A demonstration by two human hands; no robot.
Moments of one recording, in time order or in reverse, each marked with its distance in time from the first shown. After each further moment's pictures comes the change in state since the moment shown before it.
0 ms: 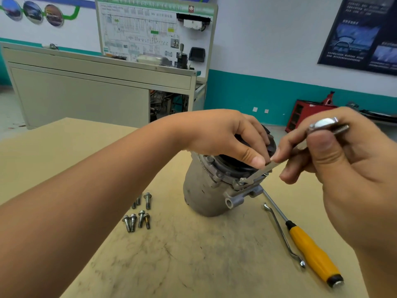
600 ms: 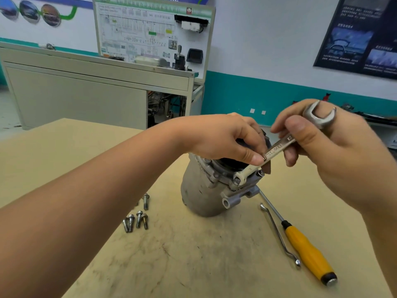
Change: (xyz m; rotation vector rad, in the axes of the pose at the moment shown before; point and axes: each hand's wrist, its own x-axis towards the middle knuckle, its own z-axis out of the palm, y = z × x) left_hand 0.006 -0.005 0.002 0.086 0.018 -0.014; right_hand 0.028 0.010 -0.020 -0.174 -0.132 0.157
